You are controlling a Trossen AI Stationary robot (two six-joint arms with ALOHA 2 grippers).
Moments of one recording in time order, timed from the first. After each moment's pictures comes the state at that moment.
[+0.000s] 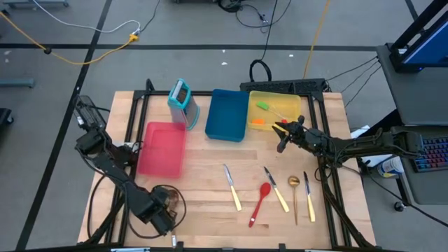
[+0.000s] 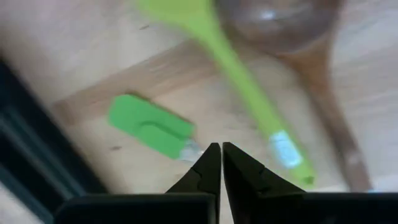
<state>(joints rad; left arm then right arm) -0.83 1.72 1.11 -0.99 0.19 -2.00 -0.16 0.82 0.06 0.58 0.47 0.08</state>
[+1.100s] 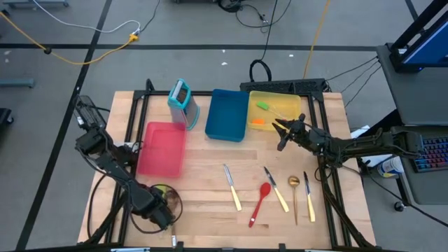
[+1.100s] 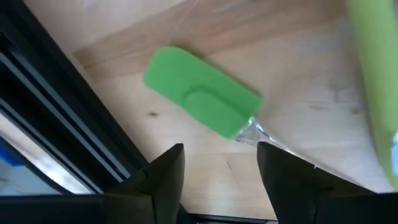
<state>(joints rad) -0.81 1.71 0.95 -0.89 0.49 -2.04 -0.16 0.82 0.06 0.71 0.47 0.04</state>
